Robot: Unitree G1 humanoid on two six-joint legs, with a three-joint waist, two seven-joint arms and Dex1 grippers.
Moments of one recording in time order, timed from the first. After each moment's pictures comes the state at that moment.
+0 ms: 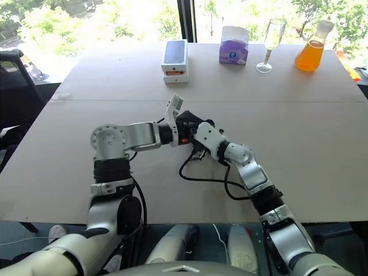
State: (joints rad) left arm -0.78 0.09 0.32 0.13 -1.09 1.47 -0.02; right arm -0.51 -0.17 0.32 0.23 -0.10 0.05 0.61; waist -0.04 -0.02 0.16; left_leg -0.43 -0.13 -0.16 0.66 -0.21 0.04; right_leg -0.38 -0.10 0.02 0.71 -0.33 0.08
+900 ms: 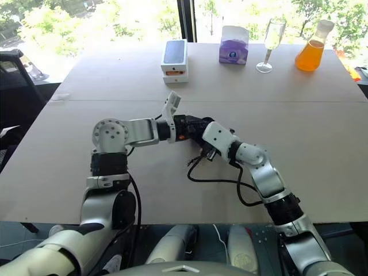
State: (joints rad) left arm -0.83 0.18 0.26 0.22 -0.92 1.41 -0.21; right arm -0.40 -0.32 0.30 -0.12 -0.07 0.28 0.66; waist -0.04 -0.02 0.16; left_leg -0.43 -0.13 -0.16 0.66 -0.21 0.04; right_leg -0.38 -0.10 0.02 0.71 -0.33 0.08
